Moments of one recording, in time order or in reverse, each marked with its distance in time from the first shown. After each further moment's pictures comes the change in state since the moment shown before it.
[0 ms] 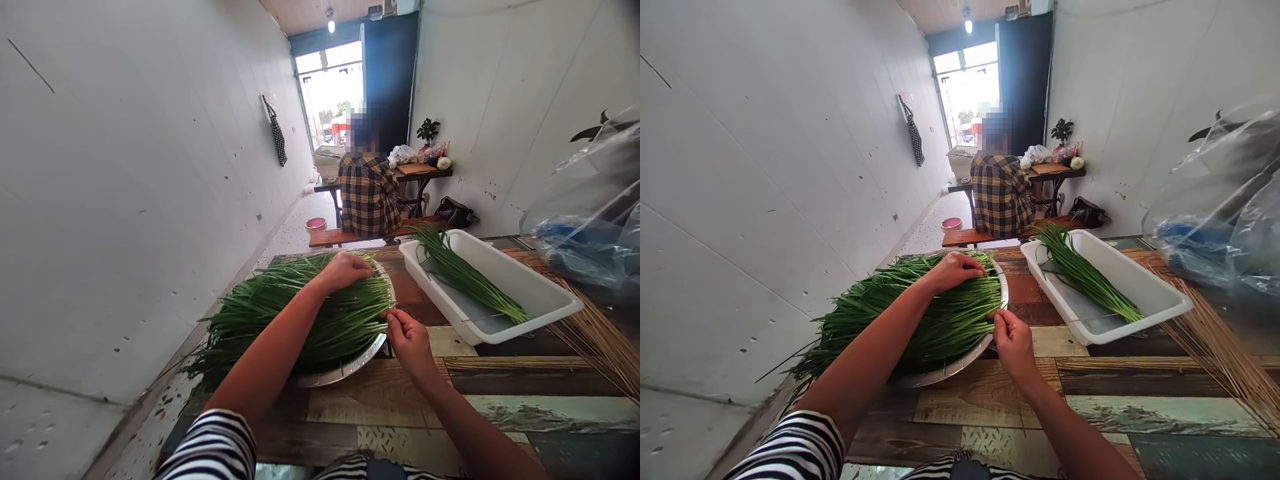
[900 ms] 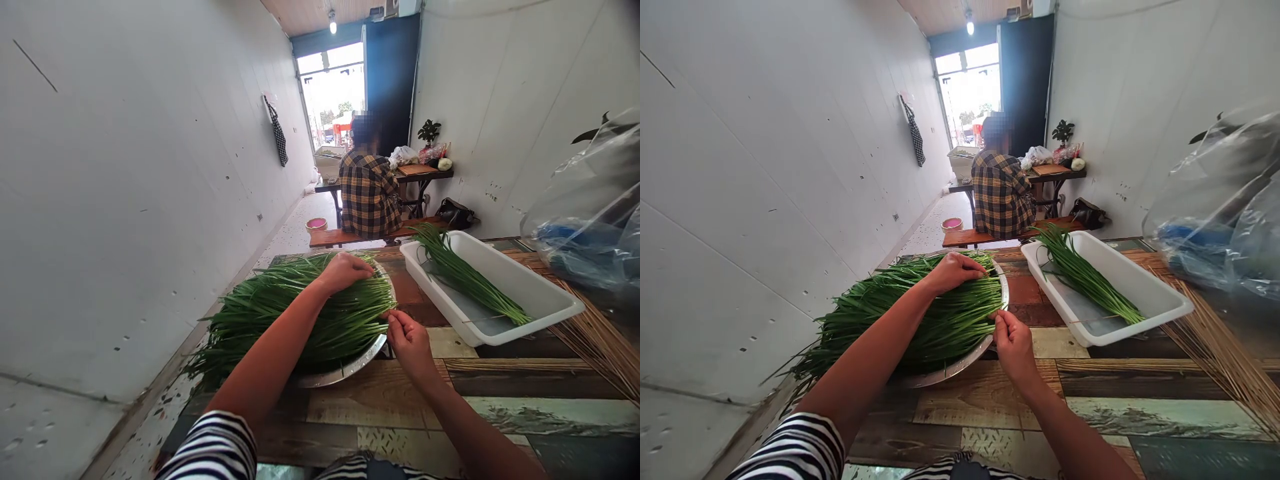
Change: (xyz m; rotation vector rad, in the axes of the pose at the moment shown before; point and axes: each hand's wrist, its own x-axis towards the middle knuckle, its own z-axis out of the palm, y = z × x) left_hand 0.001 -0.007 0.004 -0.076 0.049 0.006; right_hand 0.000 0.003 -0.001 -0.026 -0.015 -0.010
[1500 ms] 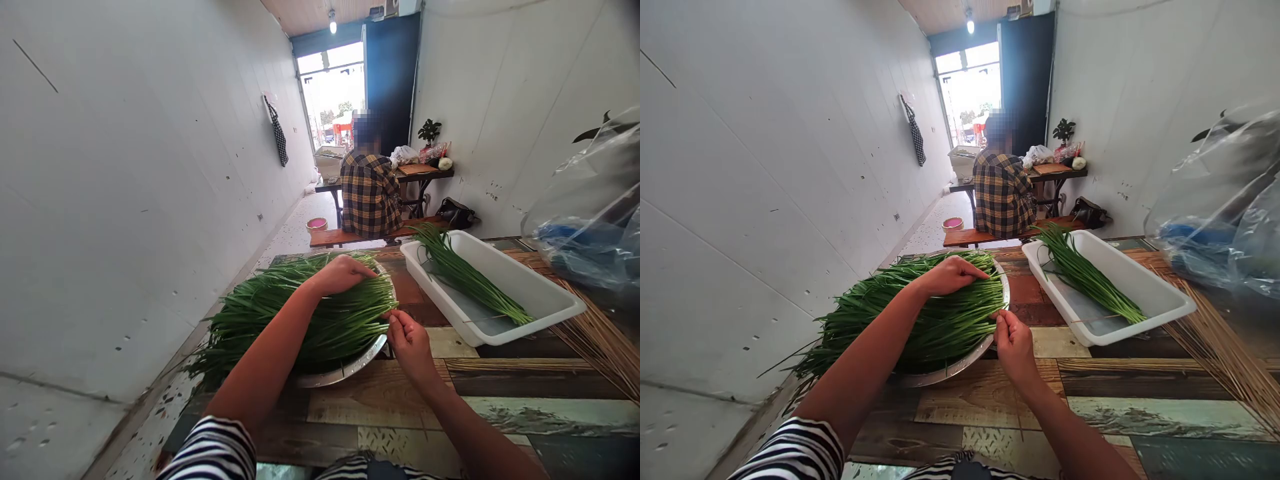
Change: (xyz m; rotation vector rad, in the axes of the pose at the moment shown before) left_hand -0.011 0.013 -0.012 0.153 -0.187 0.173; right_hand -0.002 -0.001 0.001 -0.030 0.017 -0.032
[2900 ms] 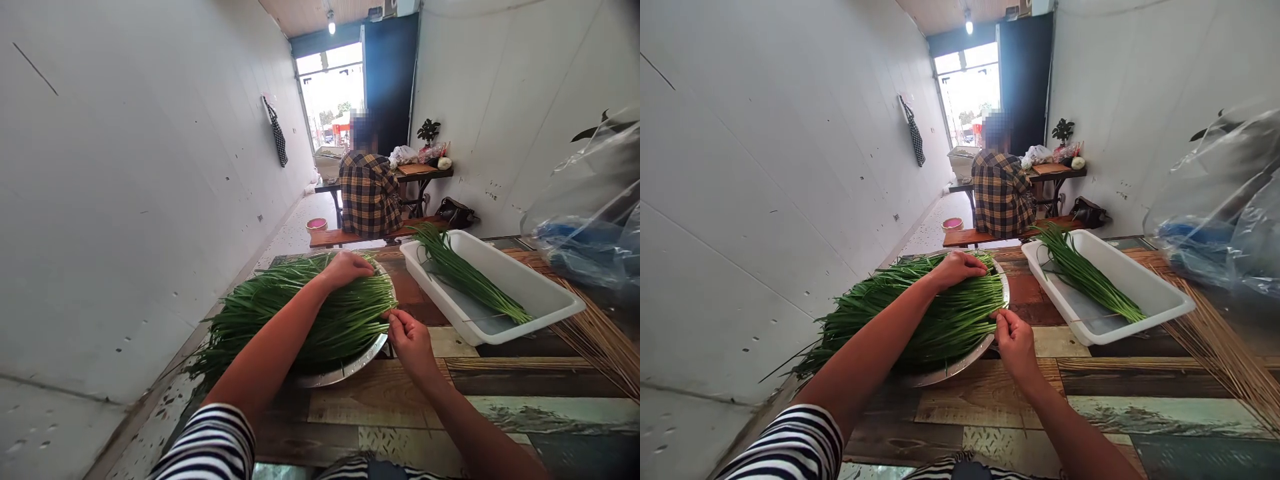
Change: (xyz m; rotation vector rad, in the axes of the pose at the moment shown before) left_hand 0.022 -0.022 0.014 -0.182 0.164 -0.202; right_hand 0.004 0.005 0.001 0.134 -0.011 0.081
